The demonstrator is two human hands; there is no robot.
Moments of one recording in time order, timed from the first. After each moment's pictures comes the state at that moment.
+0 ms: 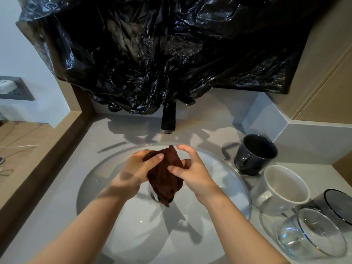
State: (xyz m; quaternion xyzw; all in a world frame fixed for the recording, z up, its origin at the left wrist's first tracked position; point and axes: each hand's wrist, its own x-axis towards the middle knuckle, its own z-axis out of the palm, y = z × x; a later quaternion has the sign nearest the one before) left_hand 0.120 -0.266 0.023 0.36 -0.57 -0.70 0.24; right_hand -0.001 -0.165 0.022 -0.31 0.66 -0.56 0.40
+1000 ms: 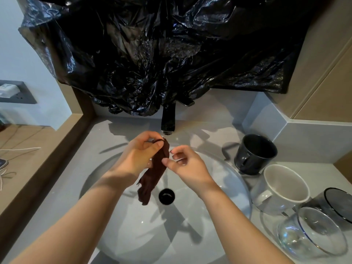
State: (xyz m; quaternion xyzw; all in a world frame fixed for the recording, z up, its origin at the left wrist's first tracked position) left_hand 0.114 -0.275 0.055 0.33 -0.62 -0.66 0.26; right_hand 0.003 -0.173 0.032 -0.36 0.72 -0.52 0.30
